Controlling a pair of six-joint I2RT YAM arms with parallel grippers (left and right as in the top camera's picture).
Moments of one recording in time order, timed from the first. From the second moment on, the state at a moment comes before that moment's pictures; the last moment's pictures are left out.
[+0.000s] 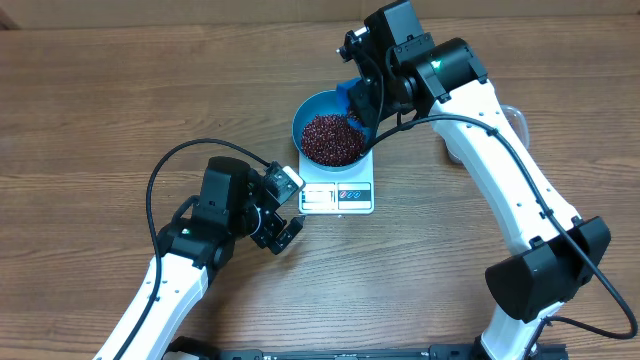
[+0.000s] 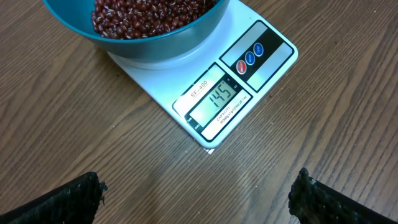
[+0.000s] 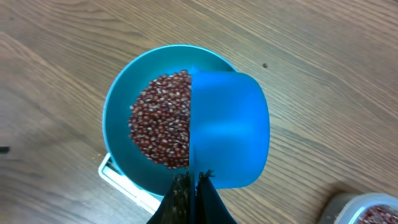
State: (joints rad) left arm -0.32 1.17 0.72 -0.46 0.28 0.42; right arm 0.45 1.92 1.99 -1.15 -0.10 -0.09
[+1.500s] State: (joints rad) left arm -0.32 1.17 0.72 -0.46 0.28 0.42; right arm 0.42 1.92 1.99 -1.15 -0.16 -0.09
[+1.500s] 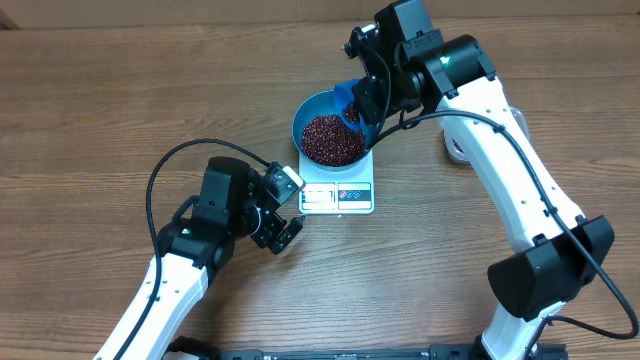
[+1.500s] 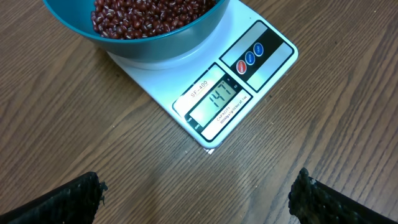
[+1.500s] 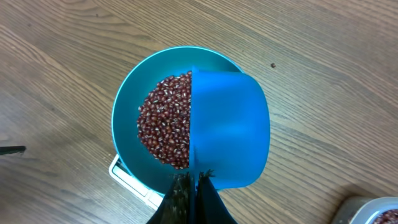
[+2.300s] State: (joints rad) left arm -0.32 1.17 0.72 -0.46 0.28 0.42; right arm 0.44 1.92 1.99 -1.15 -0.11 -0.09
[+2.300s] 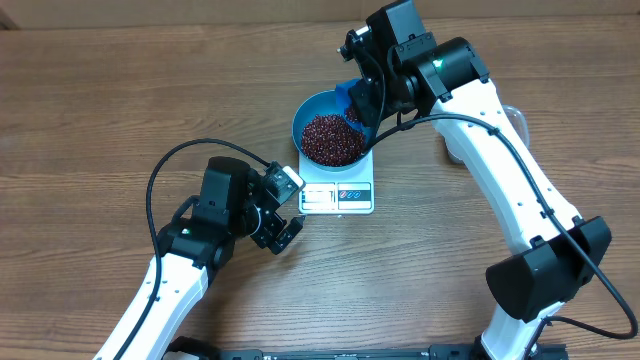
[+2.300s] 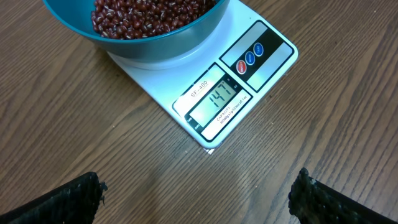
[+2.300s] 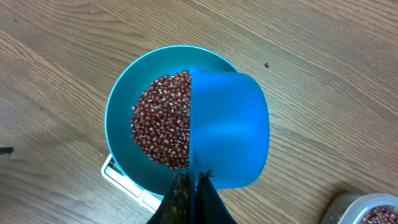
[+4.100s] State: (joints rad) left arm -0.32 1.17 0.72 -0.46 0.28 0.42; right arm 0.48 1.92 1.99 -1.16 -0.01 -0.09
